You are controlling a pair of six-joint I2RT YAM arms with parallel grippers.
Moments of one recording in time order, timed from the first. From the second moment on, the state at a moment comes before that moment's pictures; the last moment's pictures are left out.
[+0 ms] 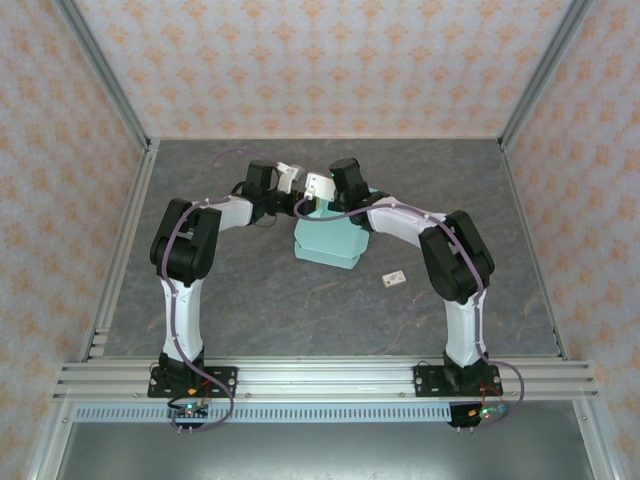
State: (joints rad) left arm -0.23 2.13 1.31 0.14 0.68 -0.20; right arm 0.58 2.01 1.41 -0.03 0.23 -0.98
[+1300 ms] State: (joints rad) left arm -0.27 2.04 1.16 0.32 0.46 -0.28; right arm 0.56 2.06 1.61 -0.33 0.16 -0.80
